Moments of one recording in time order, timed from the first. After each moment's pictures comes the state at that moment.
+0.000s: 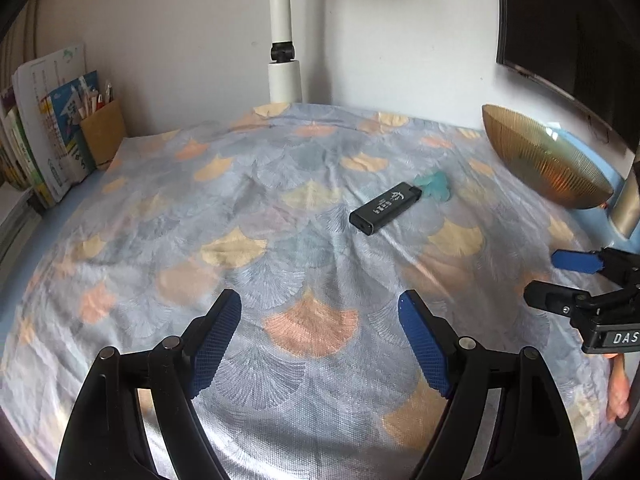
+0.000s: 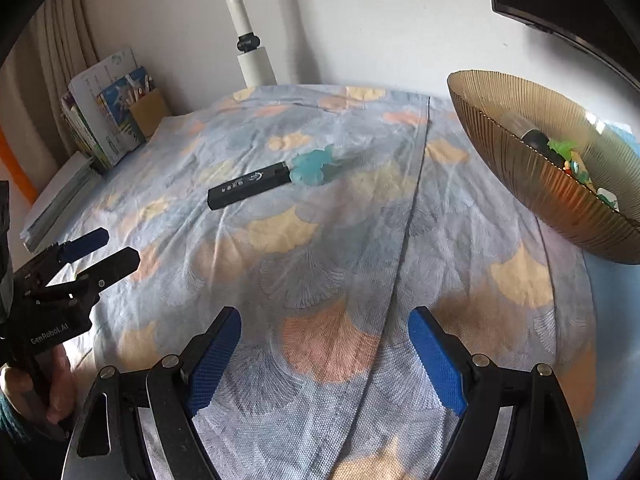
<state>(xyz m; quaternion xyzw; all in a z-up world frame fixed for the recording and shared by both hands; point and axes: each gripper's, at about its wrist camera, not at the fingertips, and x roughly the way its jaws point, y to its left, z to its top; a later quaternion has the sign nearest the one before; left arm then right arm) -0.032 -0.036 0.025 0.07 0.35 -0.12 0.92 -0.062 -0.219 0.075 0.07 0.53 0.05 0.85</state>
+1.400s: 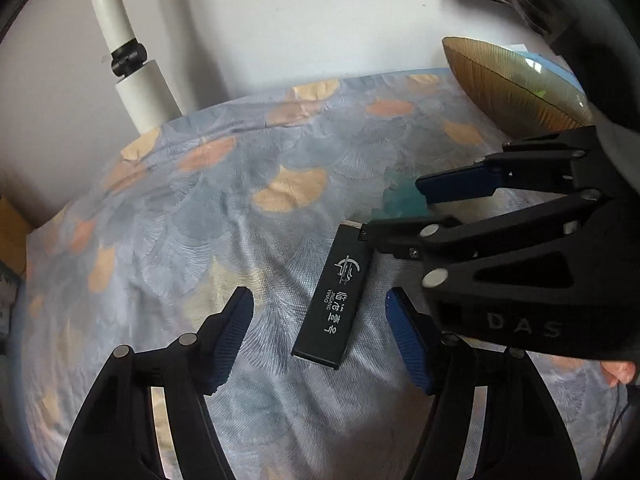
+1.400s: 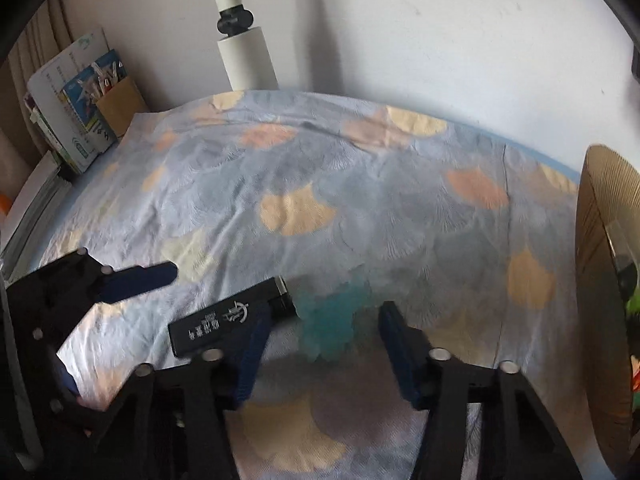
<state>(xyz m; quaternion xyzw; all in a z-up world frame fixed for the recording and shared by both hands) 0.079 -0.123 0.014 0.19 0.41 -0.24 0.86 0.094 -0.188 0.052 0.04 0.57 0.06 0.82</state>
